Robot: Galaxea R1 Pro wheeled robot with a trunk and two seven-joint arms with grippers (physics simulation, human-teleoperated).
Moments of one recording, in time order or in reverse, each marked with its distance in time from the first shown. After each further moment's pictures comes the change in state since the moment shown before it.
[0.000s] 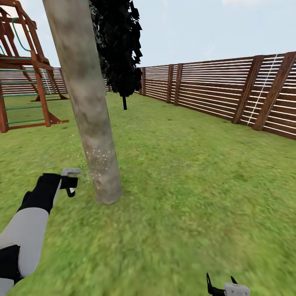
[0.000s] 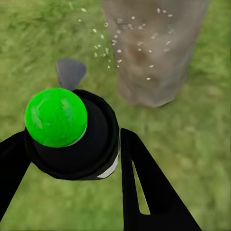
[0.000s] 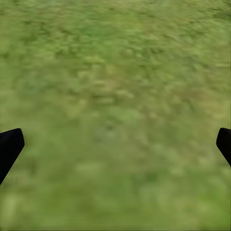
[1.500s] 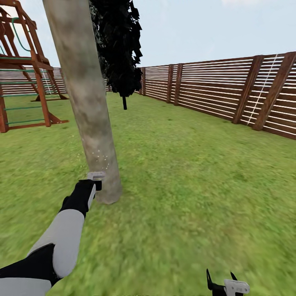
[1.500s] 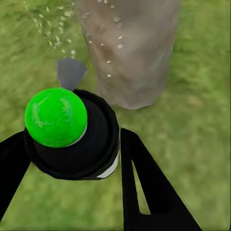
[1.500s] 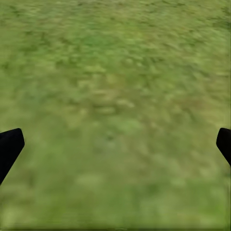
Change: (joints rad) left arm 0.003 -0.284 0.123 0.085 -0.005 -0.130 0.379; right arm 0.000 -0.012 -0.003 -0.035 0.004 0.001 -0.001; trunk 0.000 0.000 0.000
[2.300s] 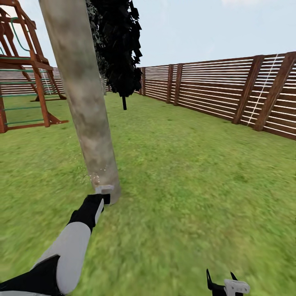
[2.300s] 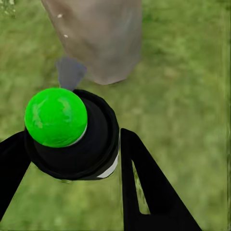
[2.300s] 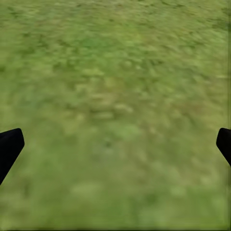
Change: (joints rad) left arm 0.083 -0.047 0.007 0.086 0.007 -0.102 0.003; right arm 0.000 0.000 0.000 0.000 0.000 0.000 0.000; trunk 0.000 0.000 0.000
